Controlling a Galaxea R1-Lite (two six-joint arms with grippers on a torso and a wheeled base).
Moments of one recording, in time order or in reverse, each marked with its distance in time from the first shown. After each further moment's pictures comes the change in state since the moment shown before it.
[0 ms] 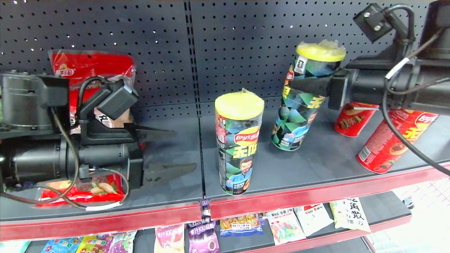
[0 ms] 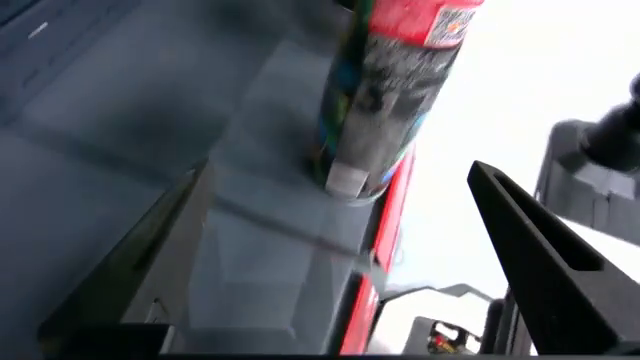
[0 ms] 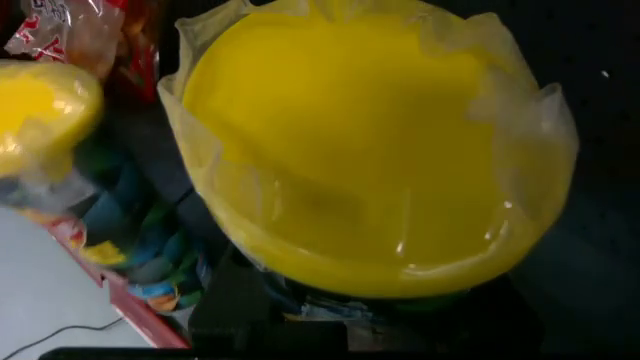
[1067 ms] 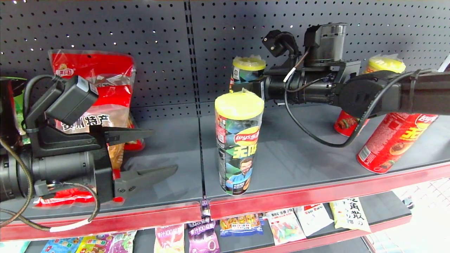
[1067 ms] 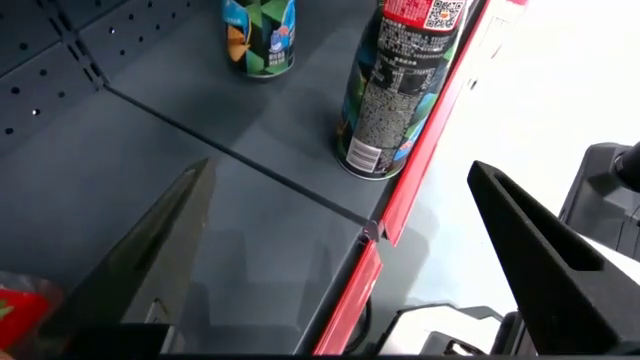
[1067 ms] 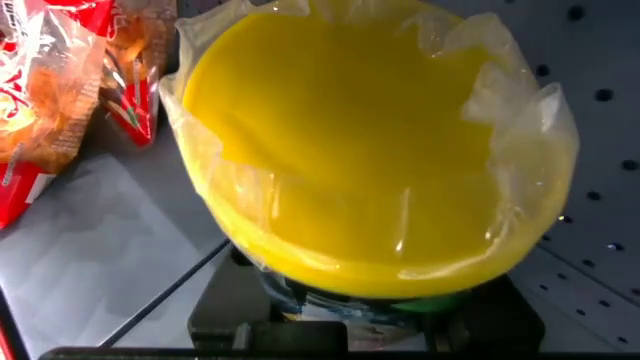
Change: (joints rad) left arm 0.014 -0.141 0.073 -0.001 0.069 -0.017; right arm 0.098 0.424 -0.405 0.005 0.032 0.025
